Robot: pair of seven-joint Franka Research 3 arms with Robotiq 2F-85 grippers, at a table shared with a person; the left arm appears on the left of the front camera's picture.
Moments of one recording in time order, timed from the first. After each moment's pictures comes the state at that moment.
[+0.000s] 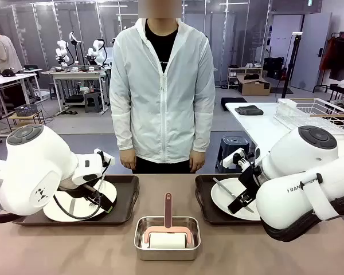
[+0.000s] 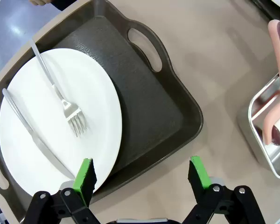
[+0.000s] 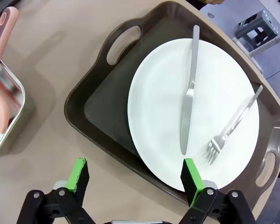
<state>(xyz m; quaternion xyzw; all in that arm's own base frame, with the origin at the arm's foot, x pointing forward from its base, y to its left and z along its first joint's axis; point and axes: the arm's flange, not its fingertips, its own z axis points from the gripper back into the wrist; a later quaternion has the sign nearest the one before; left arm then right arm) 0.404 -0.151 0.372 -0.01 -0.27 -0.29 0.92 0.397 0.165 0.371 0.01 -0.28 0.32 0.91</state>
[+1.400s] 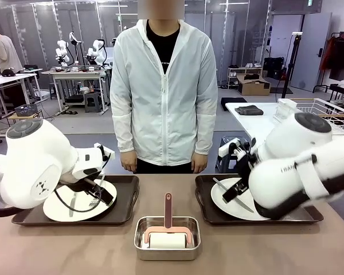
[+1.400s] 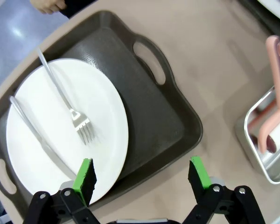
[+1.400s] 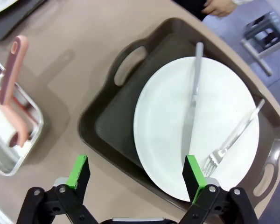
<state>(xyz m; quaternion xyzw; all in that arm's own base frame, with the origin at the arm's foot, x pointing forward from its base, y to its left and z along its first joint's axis) 0.416 -0.151 0.398 -0.02 -0.27 -0.29 0.92 0.423 0.180 0.411 0.05 -0.27 0.32 0.91</state>
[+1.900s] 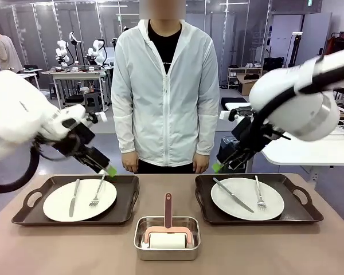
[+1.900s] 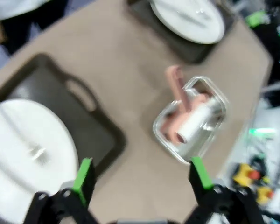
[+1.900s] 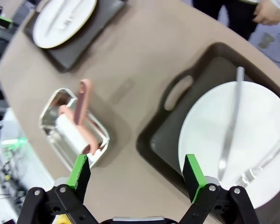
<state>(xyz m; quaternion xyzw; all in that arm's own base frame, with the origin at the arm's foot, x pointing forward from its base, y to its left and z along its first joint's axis) 0.443 -0.120 0.486 -0.27 -0.22 -0.35 0.87 0.487 0.165 0.474 0.25 -0.17 0.30 0.91</state>
